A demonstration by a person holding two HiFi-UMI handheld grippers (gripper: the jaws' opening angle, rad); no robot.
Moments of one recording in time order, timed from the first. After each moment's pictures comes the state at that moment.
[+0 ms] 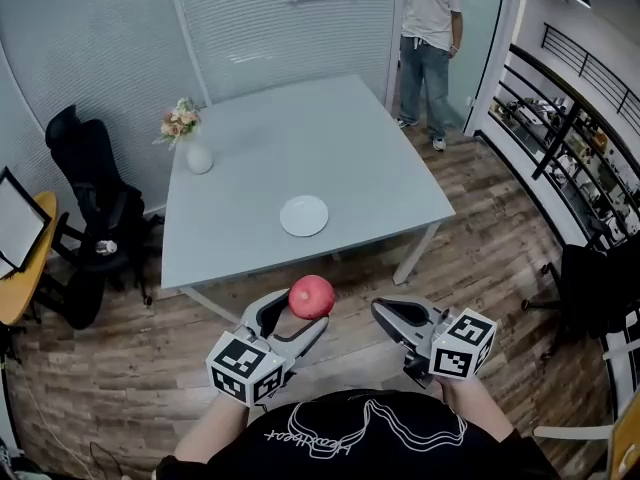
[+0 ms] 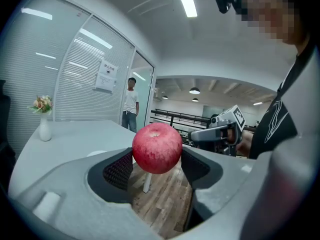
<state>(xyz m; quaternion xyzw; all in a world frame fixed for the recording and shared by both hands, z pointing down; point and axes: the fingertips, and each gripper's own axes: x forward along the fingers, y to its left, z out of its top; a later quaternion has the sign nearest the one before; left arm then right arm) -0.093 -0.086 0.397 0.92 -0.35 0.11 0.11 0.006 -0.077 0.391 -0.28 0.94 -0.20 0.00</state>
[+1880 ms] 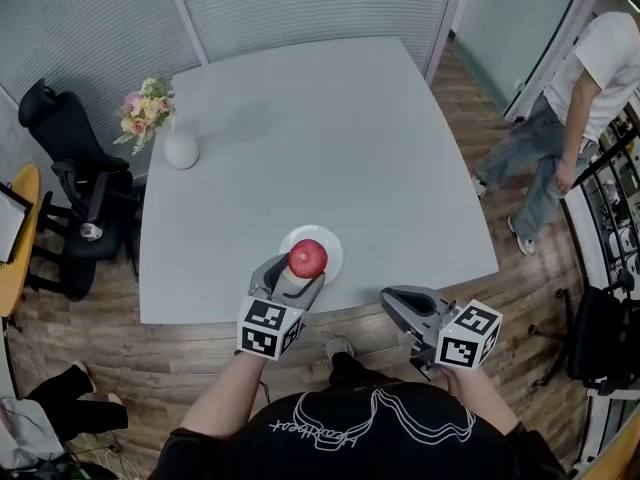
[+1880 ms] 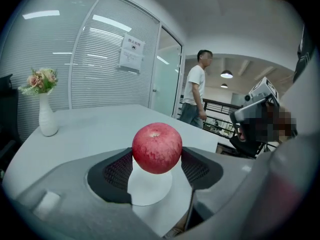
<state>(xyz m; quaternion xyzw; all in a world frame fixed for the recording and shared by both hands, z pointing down) -0.118 -0.410 0.538 0.85 -0.47 0.19 0.16 0.012 -0.356 0.481 -0.24 0.92 -0.31 -0.05</state>
